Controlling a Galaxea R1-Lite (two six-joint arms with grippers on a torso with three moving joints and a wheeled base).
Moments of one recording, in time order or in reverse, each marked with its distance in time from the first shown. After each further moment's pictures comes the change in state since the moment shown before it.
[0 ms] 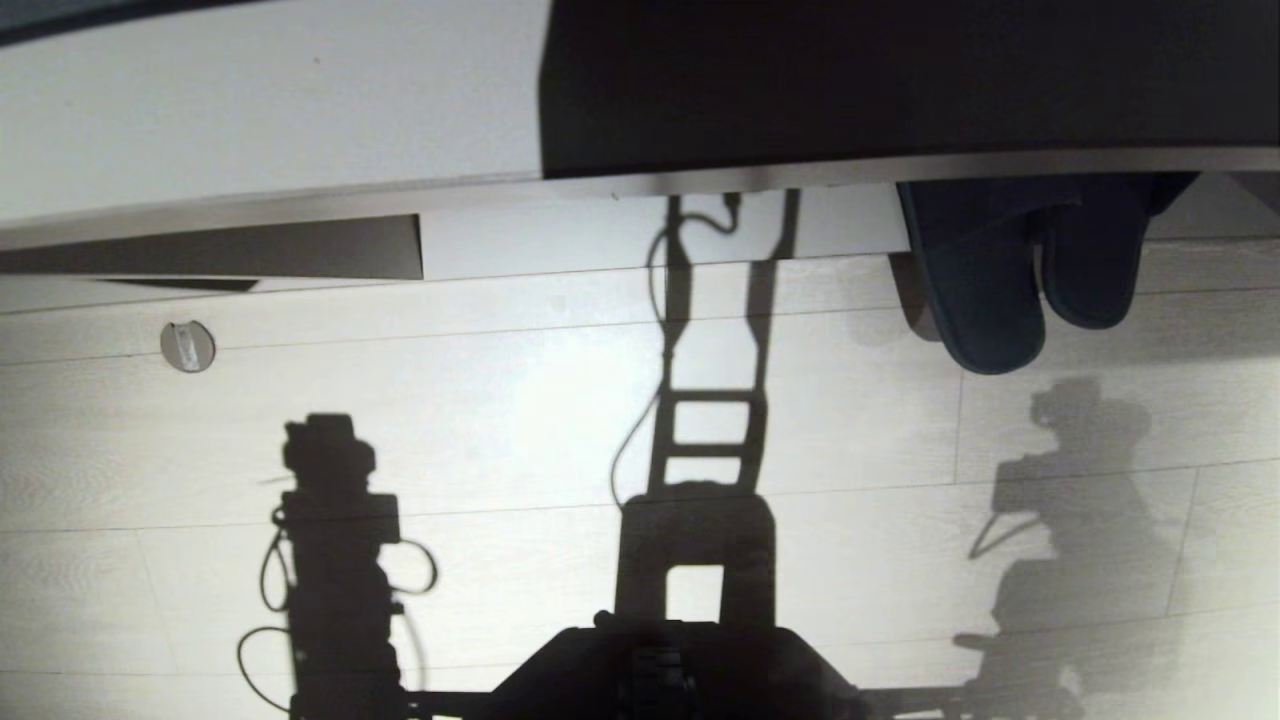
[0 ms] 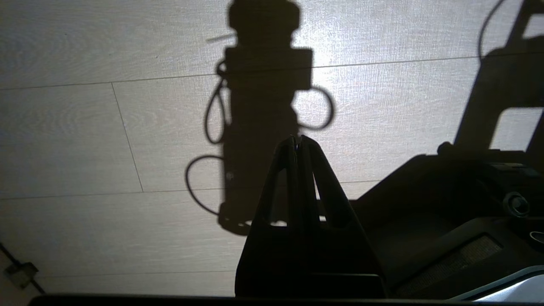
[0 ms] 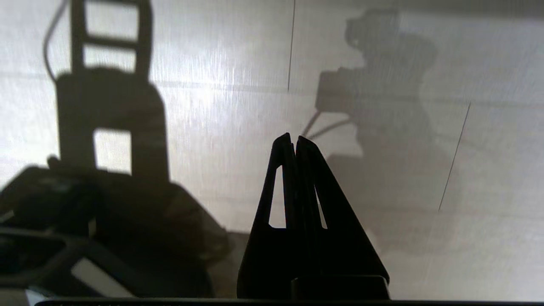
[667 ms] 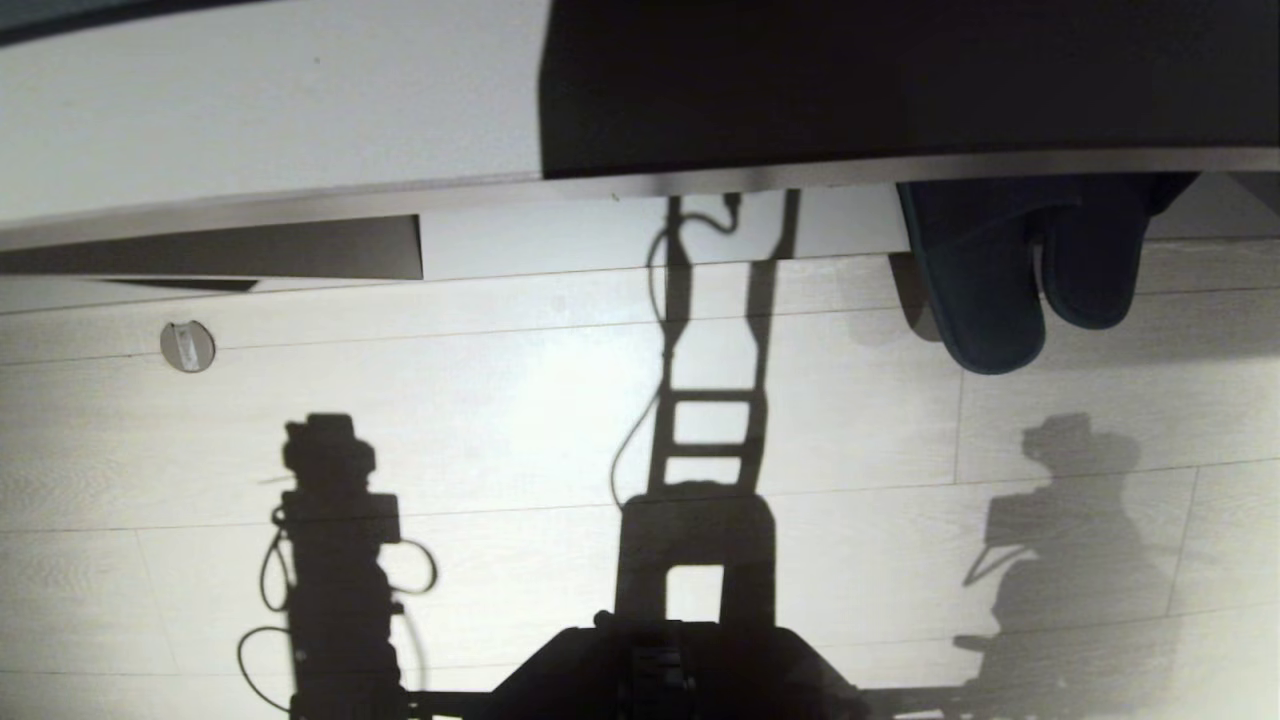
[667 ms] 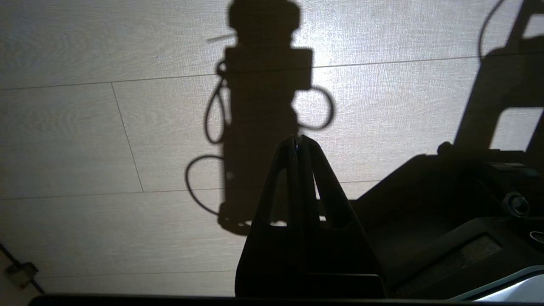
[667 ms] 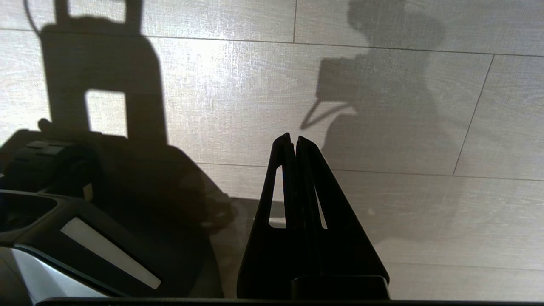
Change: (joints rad) left arm 0.000 0.000 0.000 0.000 0.000 0.000; right arm 0.000 -0.100 0.094 0.075 -0.001 0.010
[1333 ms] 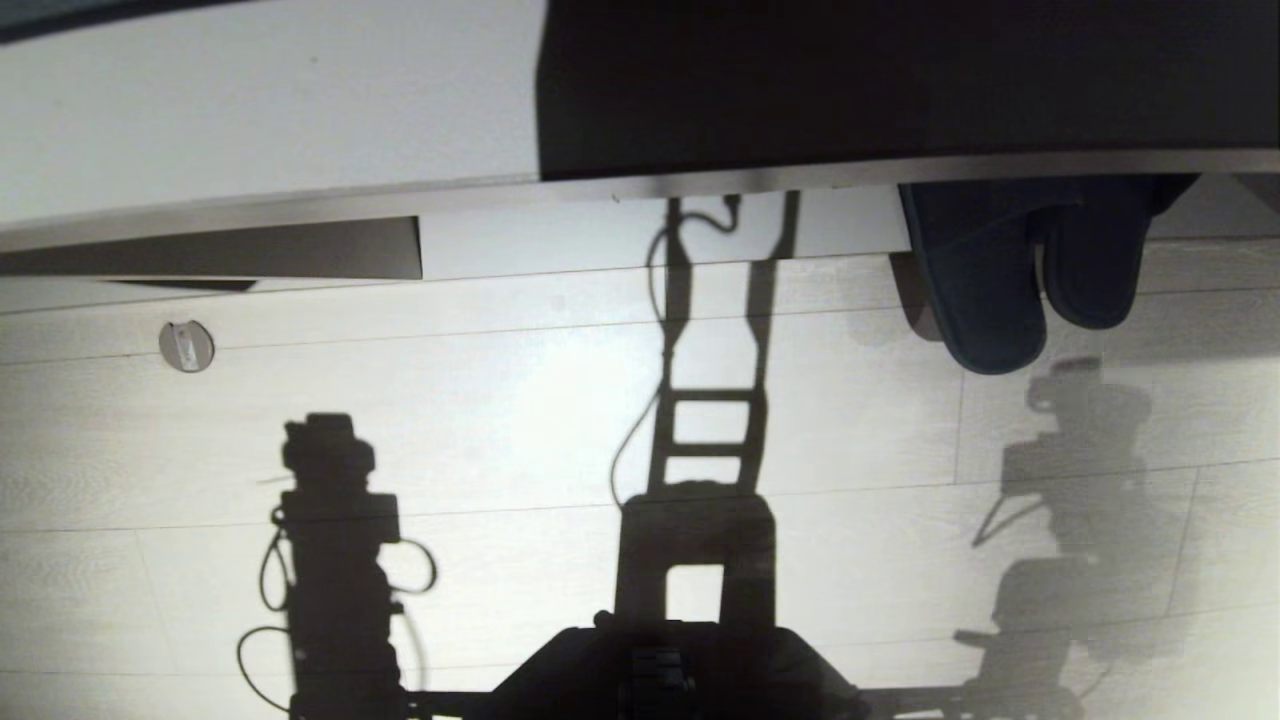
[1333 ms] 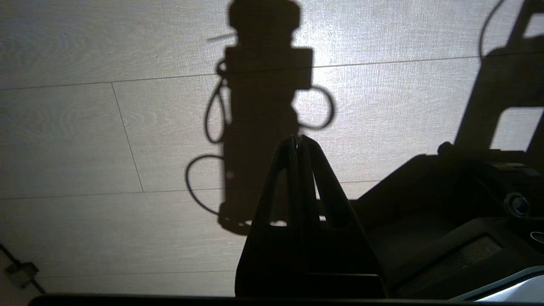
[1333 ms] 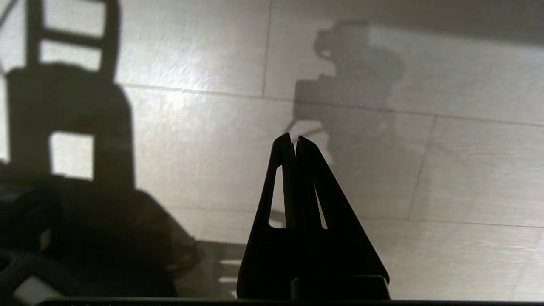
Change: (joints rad) left arm 0.000 0.000 0.000 0.000 0.000 0.000; right arm 0.000 0.170 -0.042 -0.229 -0.067 -0.089
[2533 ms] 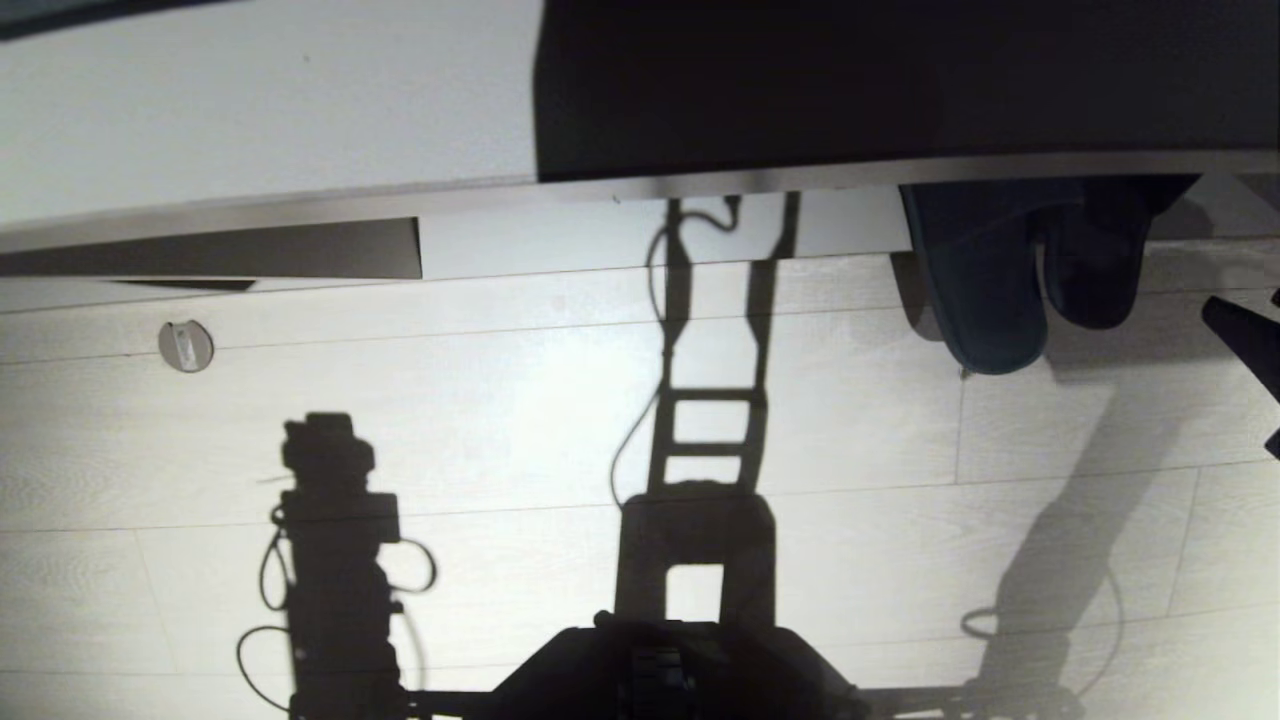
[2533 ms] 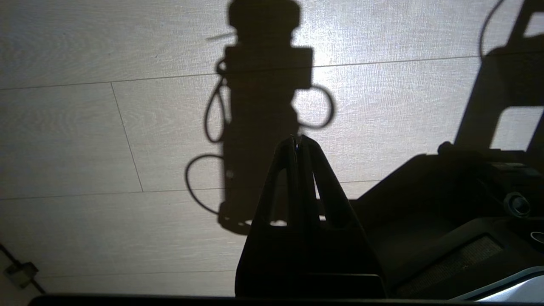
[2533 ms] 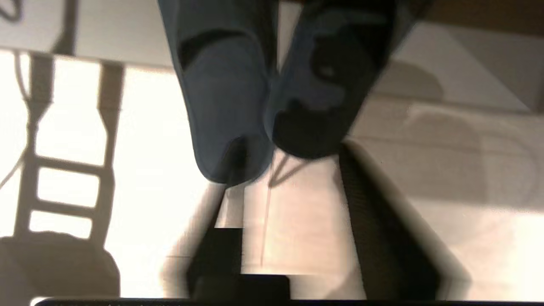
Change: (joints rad) left arm 0.000 0.000 0.000 0.000 0.000 0.000; right arm 0.015 0.814 -0.436 -0.507 0.043 -0.008
